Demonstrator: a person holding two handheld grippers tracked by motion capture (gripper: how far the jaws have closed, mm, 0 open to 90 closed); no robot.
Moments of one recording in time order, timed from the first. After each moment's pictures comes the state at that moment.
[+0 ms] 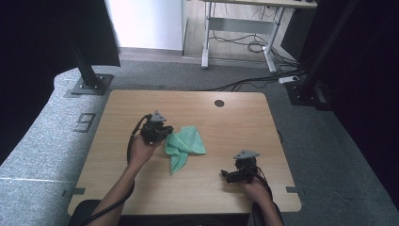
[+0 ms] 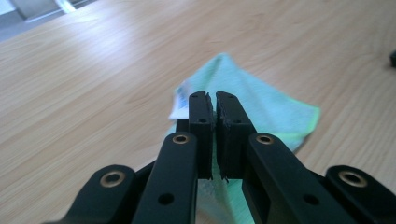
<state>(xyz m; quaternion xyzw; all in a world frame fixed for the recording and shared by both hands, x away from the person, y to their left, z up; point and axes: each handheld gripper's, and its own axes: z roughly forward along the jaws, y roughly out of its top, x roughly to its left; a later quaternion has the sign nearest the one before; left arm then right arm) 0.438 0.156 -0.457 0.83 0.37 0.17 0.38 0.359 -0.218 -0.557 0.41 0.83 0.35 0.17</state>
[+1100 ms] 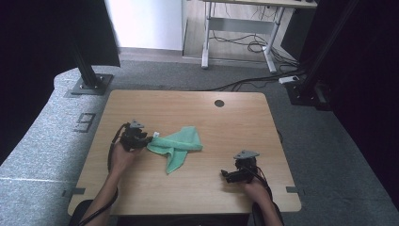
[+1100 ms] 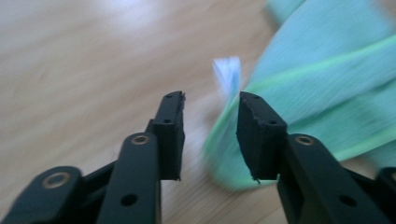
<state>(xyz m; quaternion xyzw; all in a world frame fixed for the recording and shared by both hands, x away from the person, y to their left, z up) 0.442 0.224 -0.510 0.82 0.43 0.16 0.34 0.359 -0.217 -0.557 0.41 0.83 0.35 0.17</state>
